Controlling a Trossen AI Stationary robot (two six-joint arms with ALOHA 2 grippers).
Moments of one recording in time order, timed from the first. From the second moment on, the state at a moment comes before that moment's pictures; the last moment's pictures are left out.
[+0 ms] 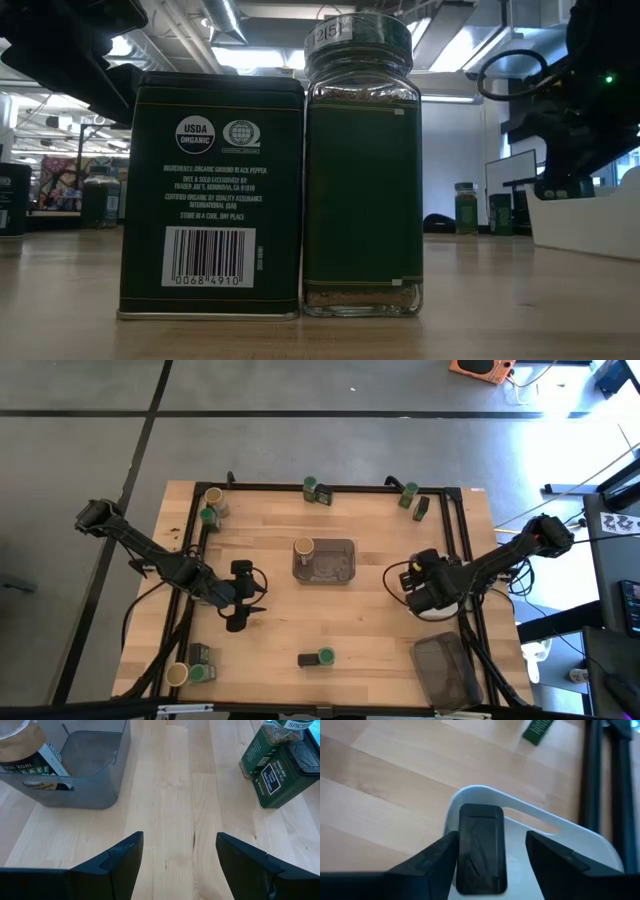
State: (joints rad) left arm -0.48 1.00 0.50 -0.26 -0.37 -0.41; right arm 0.43 1.29 0.71 -1.23 0.64 1.70
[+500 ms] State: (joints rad) left arm -0.48 1.00 0.50 -0.25 -0.37 -0.41; right arm 0.33 1.29 1.00 -1.48 0.75 1.60
